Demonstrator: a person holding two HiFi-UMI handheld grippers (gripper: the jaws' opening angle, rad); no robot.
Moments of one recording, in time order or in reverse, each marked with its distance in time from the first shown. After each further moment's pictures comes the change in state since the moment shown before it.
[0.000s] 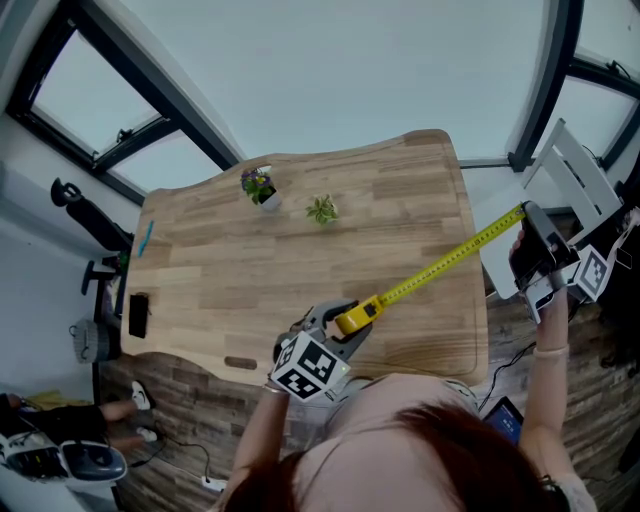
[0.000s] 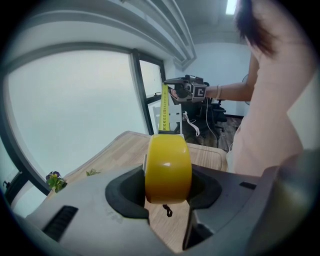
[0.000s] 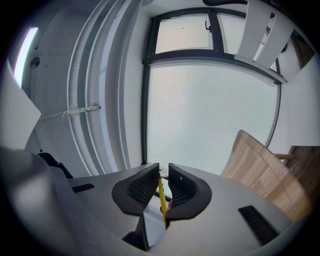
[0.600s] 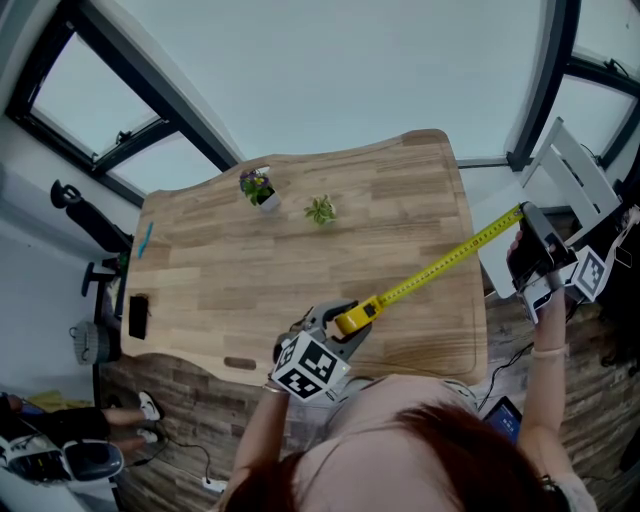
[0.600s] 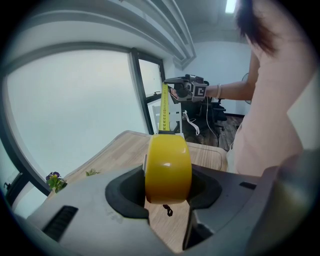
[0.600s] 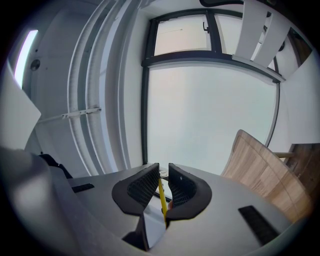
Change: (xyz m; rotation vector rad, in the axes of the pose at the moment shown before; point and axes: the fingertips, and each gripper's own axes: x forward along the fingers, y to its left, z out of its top) left arm 0.004 -0.002 0.000 0.008 0.012 0.002; right arm -0.005 -0.003 0.000 0.018 -0.013 0.011
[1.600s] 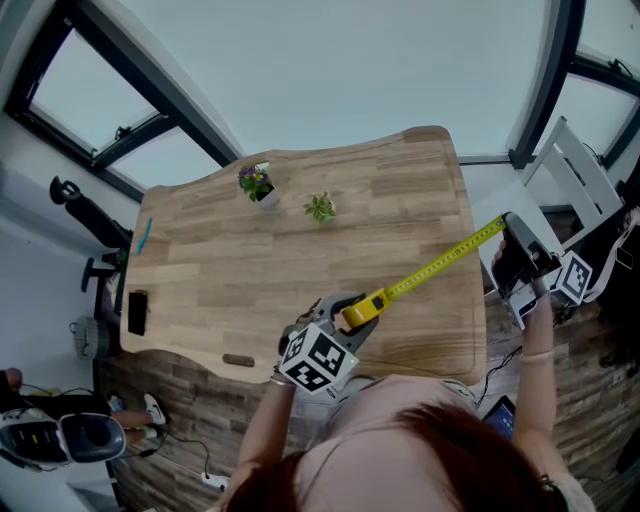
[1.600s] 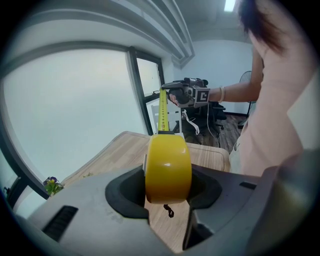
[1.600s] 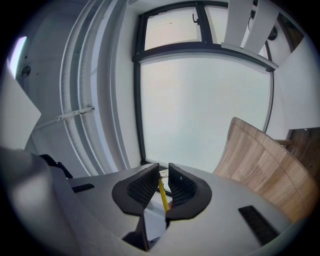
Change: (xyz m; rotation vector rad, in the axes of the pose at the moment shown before) left arm 0.017 0.002 0.011 0.019 0.008 -0.009; right arm 0.005 -0.028 -0.033 0.070 0.057 -0.020
